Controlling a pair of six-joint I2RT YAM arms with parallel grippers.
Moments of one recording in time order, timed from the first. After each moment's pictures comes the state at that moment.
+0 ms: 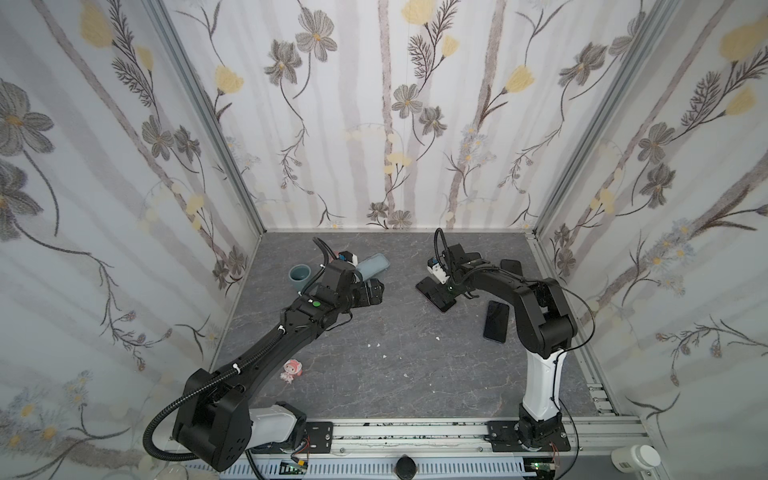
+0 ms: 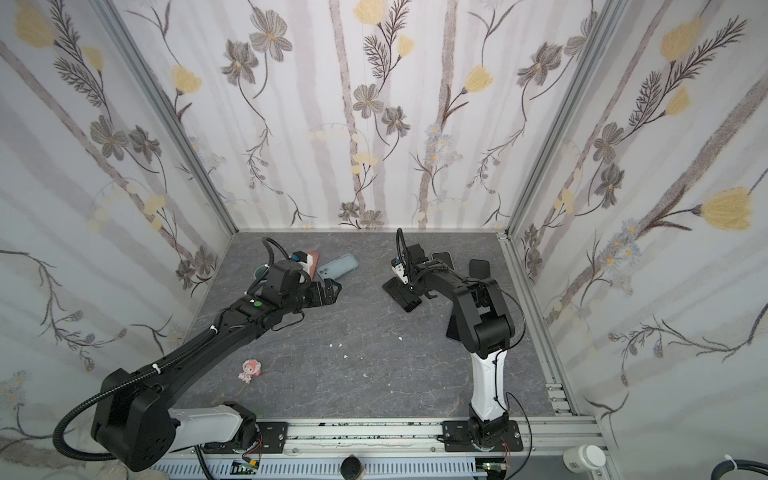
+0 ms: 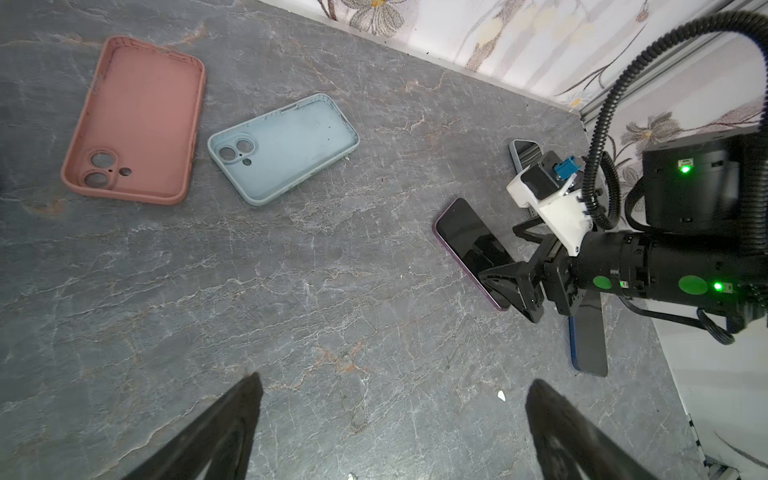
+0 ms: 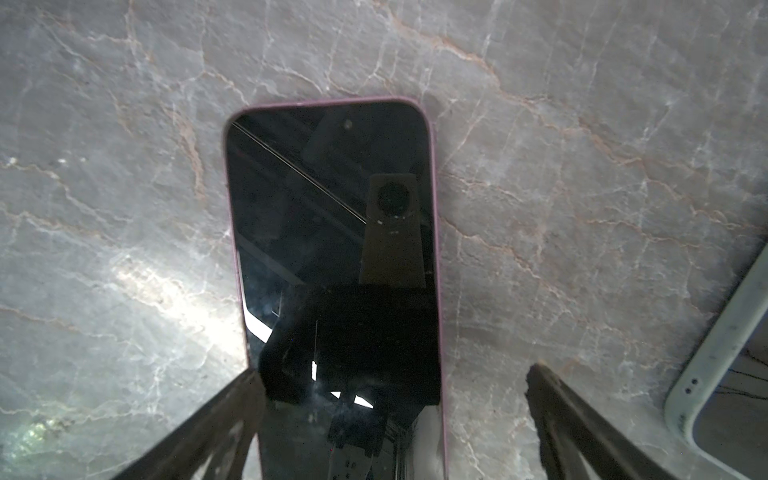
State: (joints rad) left arm -0.49 1.29 0.94 -0.31 0.07 -0.56; right arm 0.39 2.03 1.42 -0.56 -0.02 -0.28
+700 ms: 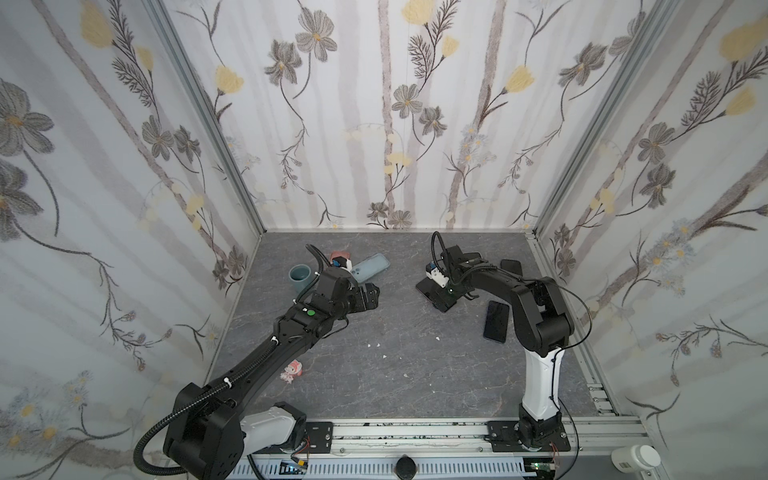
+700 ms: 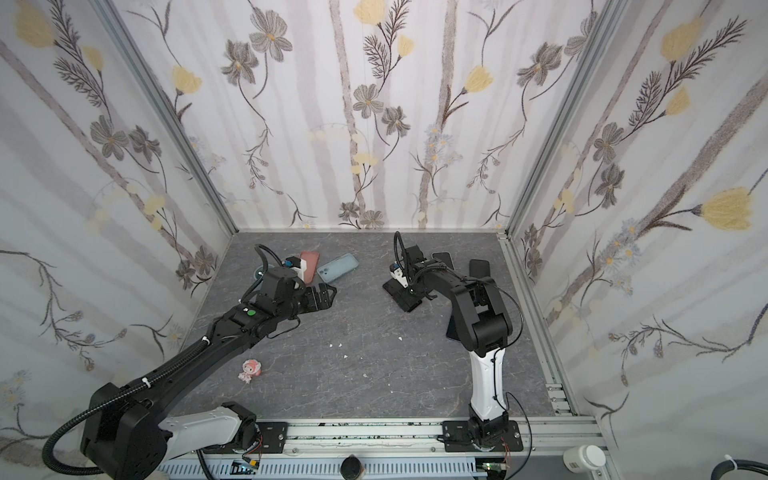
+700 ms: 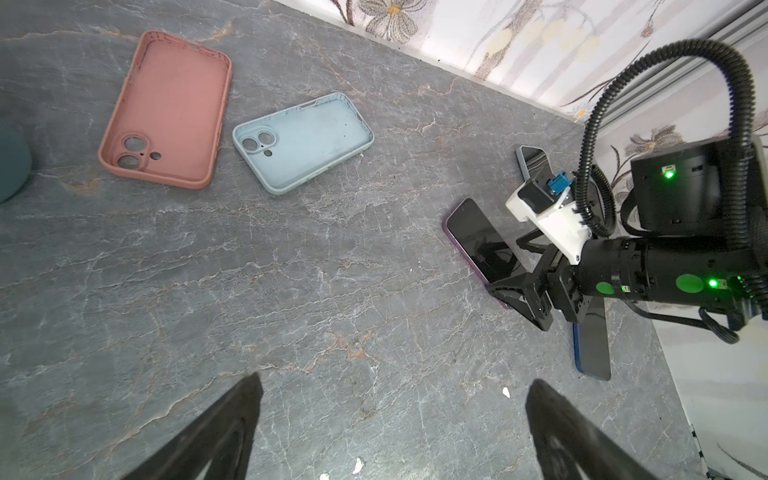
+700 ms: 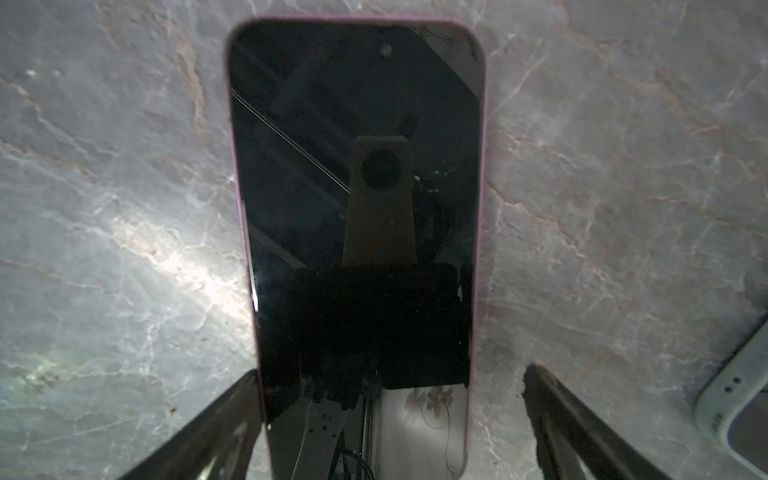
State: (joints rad) left arm -0.49 1.20 0.86 -0.30 0.04 -0.58; right arm 0.40 2.06 1.45 -0.65 -0.02 -0.33
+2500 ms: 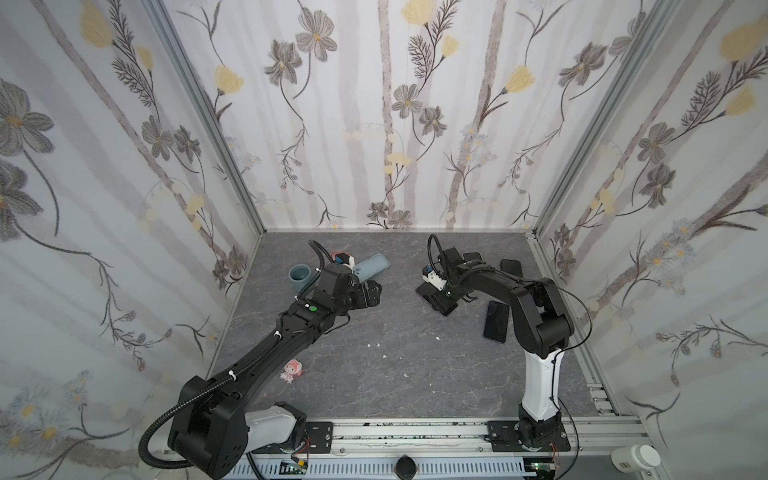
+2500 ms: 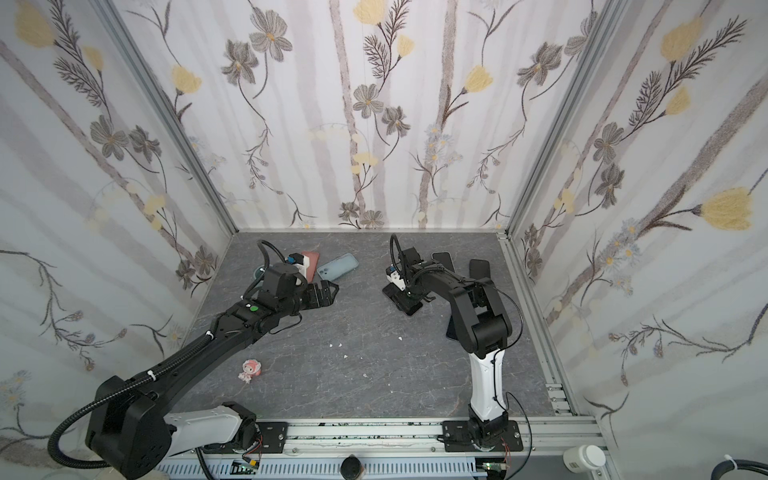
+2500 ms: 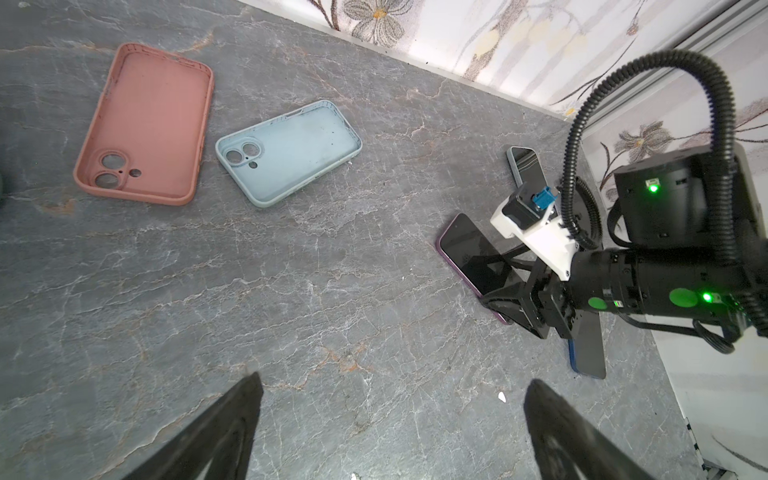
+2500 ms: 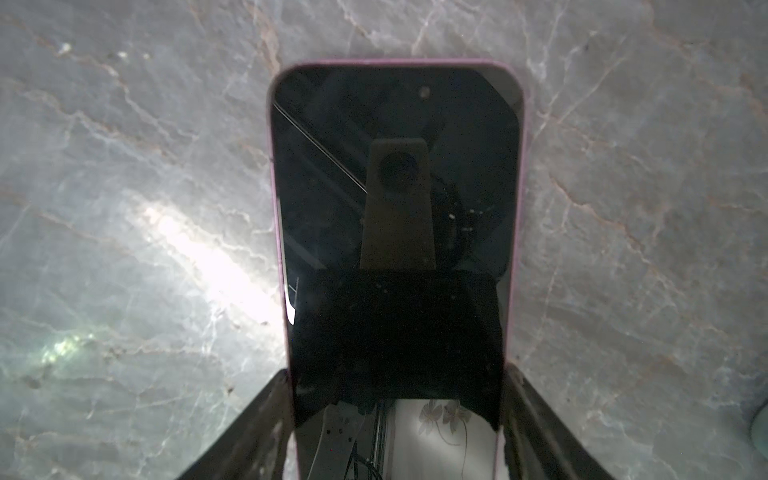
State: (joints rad) left arm -0.48 1.25 0.91 -0.28 0.08 -0.55; right arm 0.42 2.01 1.40 -0.65 -0.07 -0.34
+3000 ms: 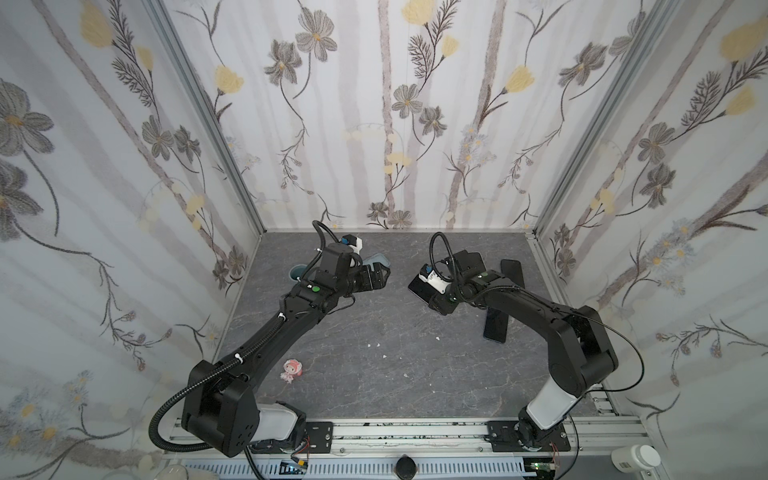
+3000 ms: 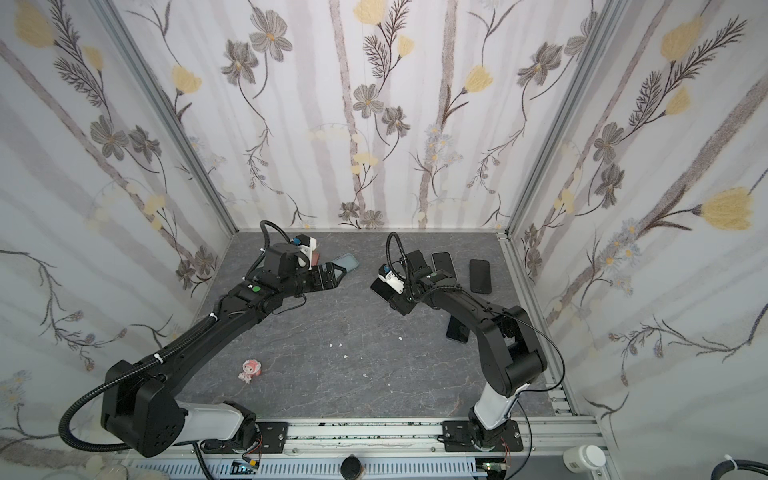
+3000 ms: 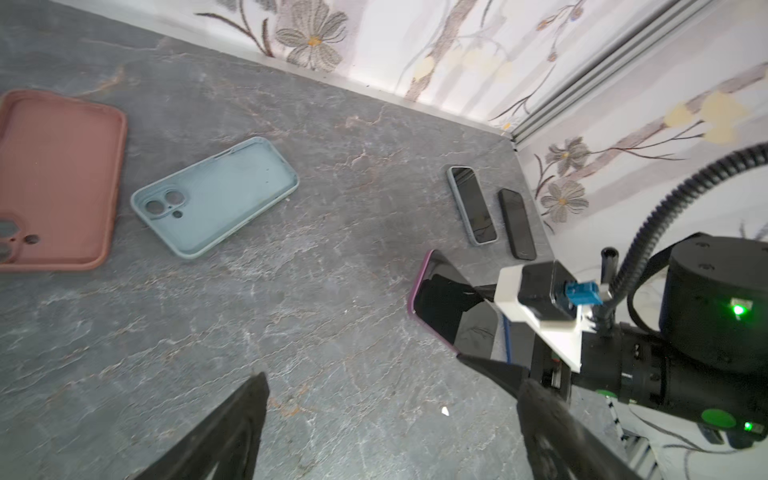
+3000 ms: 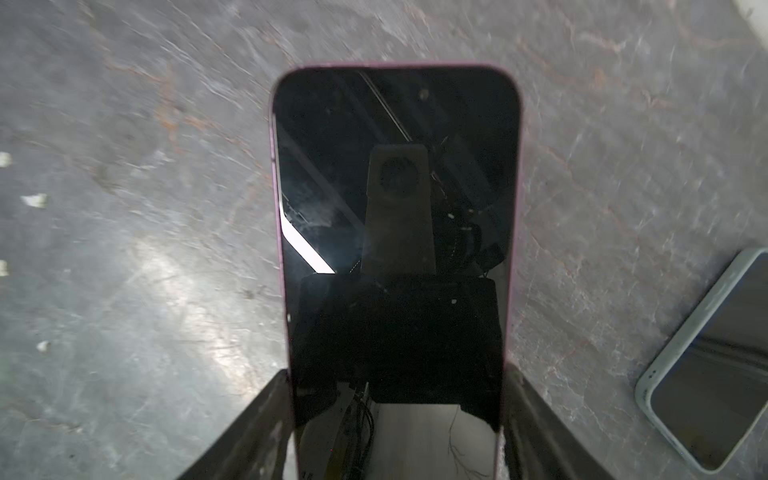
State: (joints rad) left arm -0.46 1.37 1.13 -0.31 0.27 -0.55; right arm 0.51 1.65 1.18 -0.50 -0.16 -0.44
